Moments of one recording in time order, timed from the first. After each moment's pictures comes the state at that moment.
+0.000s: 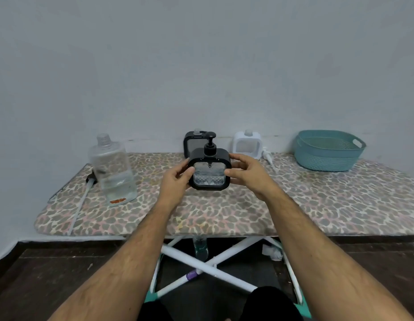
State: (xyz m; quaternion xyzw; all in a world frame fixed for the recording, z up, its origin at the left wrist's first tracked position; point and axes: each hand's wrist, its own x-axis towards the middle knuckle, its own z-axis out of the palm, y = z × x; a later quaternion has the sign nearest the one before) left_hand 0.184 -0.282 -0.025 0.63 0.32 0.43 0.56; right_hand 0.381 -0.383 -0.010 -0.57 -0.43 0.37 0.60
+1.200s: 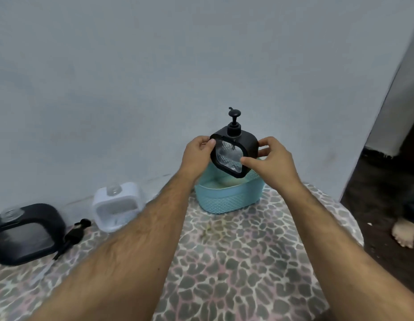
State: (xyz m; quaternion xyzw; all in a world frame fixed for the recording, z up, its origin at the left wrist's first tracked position) left_hand 0.655 -0.290 0.023 0.73 0.17 0.28 0.60; right_hand 0.708 -0.479 0.031 -0.80 -0.24 -0.02 0.54
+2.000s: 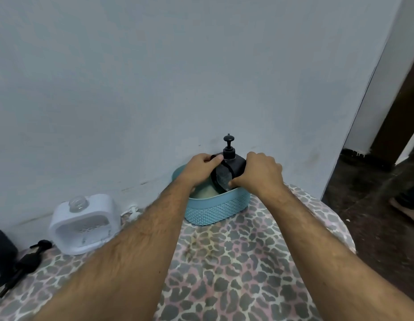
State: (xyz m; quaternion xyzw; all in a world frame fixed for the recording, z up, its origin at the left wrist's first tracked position) left_hand 0.710 -0.286 -0.014 0.82 0.16 0.12 0.54; right_hand 0.732 -0.456 0.020 -0.96 -0.21 -0.05 0.18
